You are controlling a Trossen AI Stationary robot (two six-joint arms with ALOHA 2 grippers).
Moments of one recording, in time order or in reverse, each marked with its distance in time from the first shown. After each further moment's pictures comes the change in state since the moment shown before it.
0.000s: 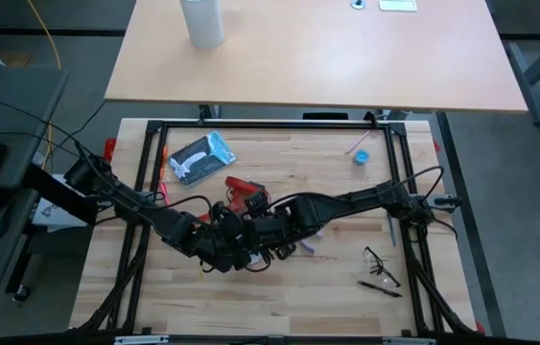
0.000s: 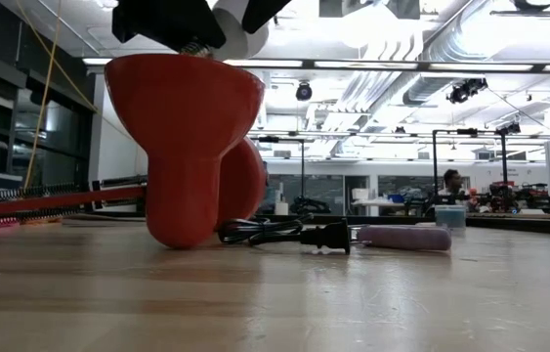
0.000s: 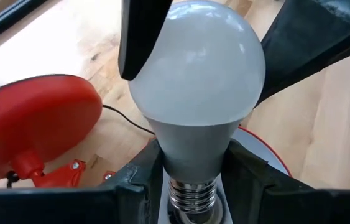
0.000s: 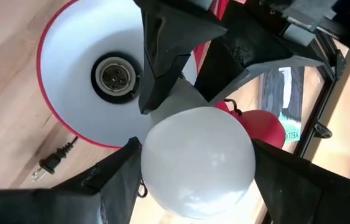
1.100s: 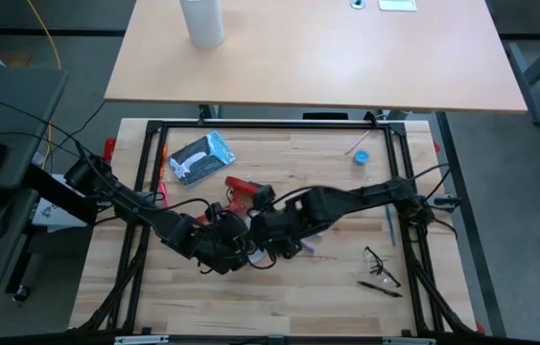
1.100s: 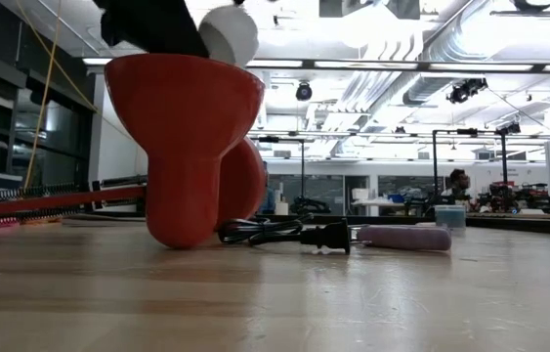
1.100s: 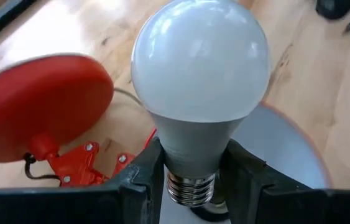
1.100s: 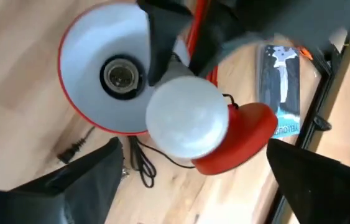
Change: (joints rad) left arm -0.023 -0.005 -0.009 -0.023 -0.017 -0.003; right arm -0.005 -0.057 0.001 -0.020 -0.017 0.049
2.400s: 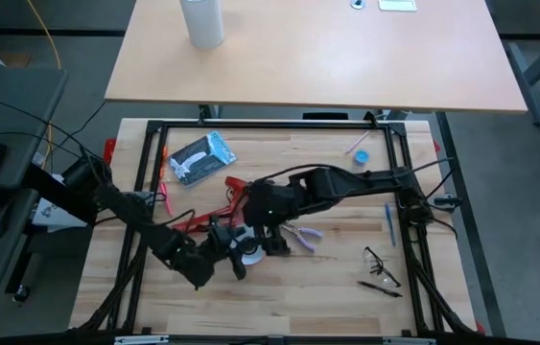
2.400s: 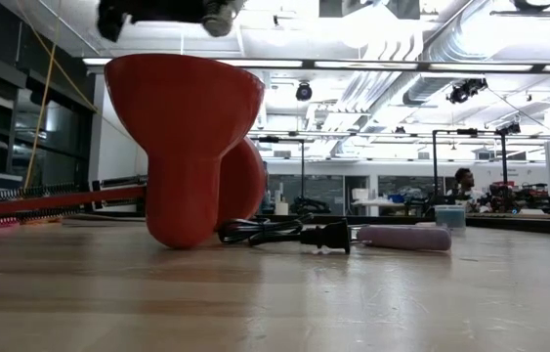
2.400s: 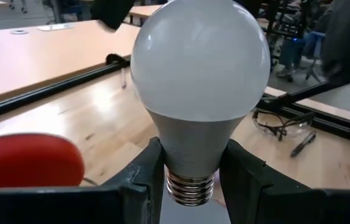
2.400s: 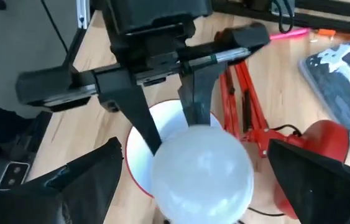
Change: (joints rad) left arm -0.123 -0.010 -0.291 0.876 -0.415 0.267; right arm -0.081 -0.055 -0.013 0.178 -0.345 0.401
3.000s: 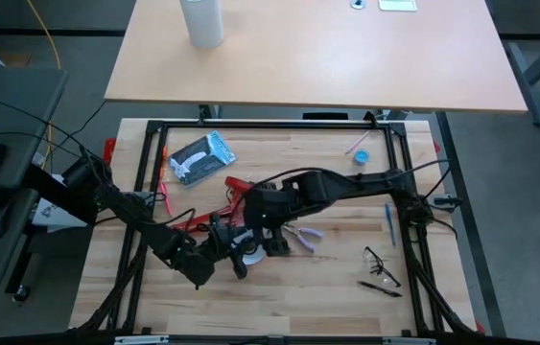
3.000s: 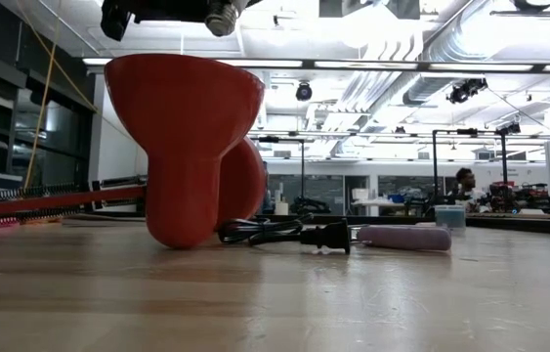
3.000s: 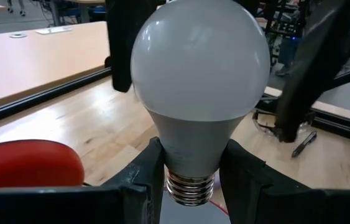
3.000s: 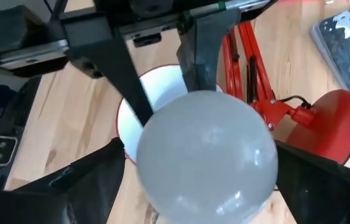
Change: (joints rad) left arm 0.007 0.000 0.001 0.016 0.006 0.029; right arm -0.011 0.049 0.002 -0.084 0.003 0.000
